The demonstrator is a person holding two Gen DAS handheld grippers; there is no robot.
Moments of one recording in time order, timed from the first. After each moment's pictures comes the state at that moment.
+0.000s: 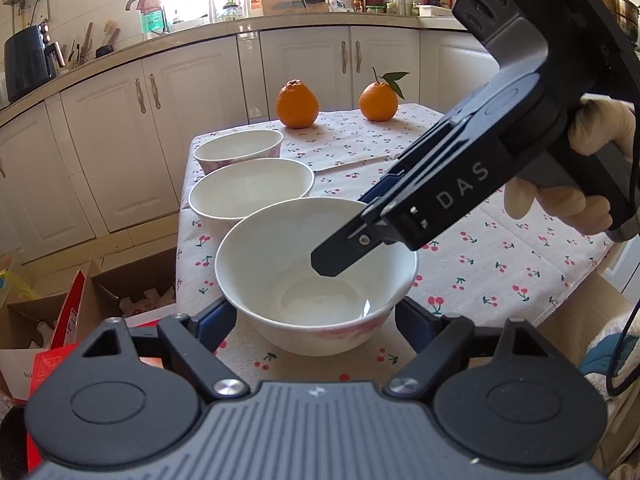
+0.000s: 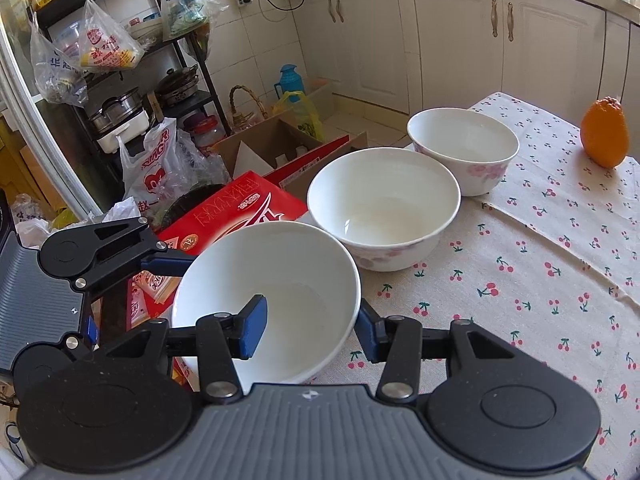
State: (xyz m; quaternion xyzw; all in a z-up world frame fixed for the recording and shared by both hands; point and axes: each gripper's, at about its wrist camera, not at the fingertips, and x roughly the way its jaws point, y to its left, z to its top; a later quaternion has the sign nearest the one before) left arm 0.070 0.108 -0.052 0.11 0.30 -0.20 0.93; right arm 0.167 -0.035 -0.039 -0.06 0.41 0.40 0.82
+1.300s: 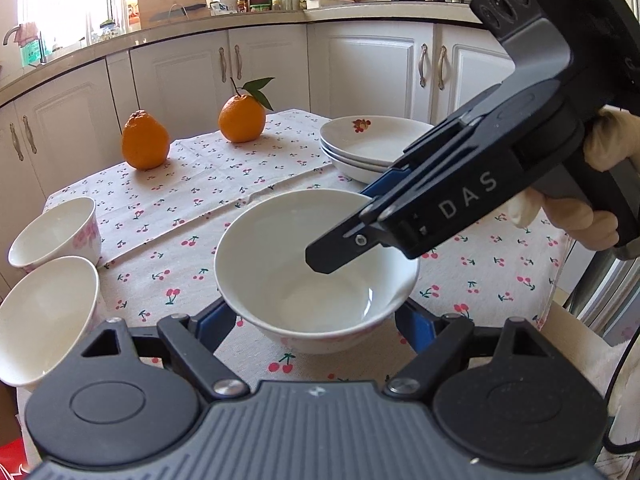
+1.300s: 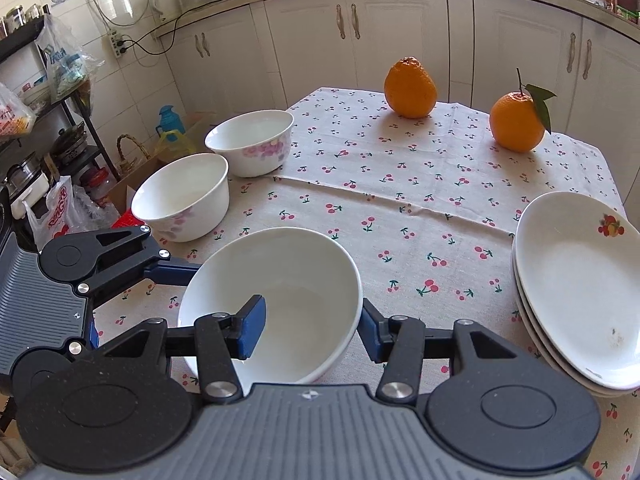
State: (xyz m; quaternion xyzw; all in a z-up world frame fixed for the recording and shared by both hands) left arm 0.123 -0.014 -0.058 0.14 0.29 -0.35 0.88; right arm 0.159 -0.176 -0.041 -0.01 0.40 0.24 0.88
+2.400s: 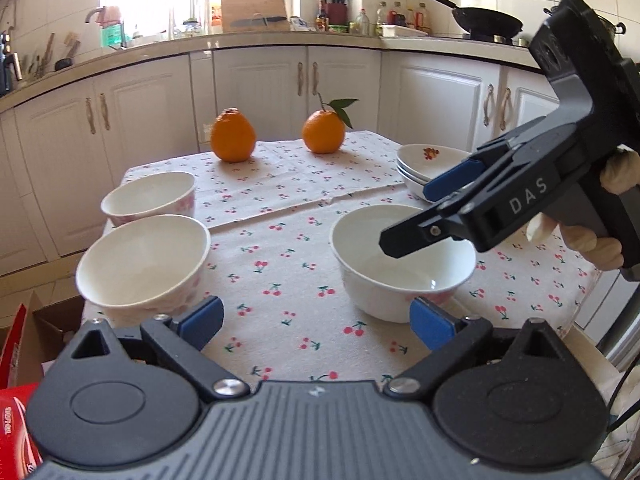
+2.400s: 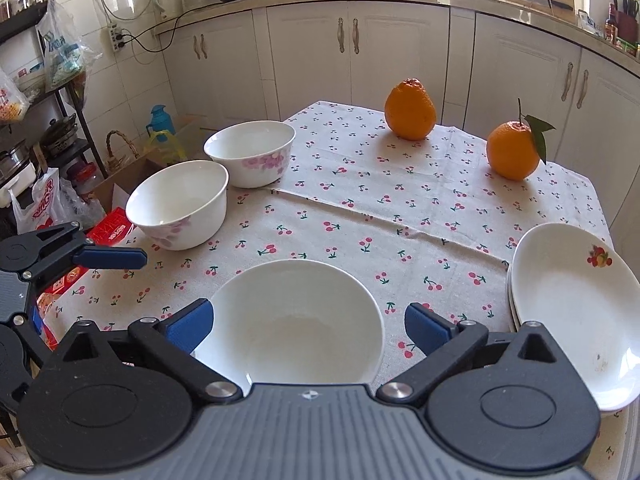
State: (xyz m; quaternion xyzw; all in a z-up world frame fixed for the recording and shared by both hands) left arm 0.100 0.046 -0.046 0.08 0.27 -0.25 0.92; right arm 0.157 -0.155 -0.033 -0.05 0.38 0.22 0.90
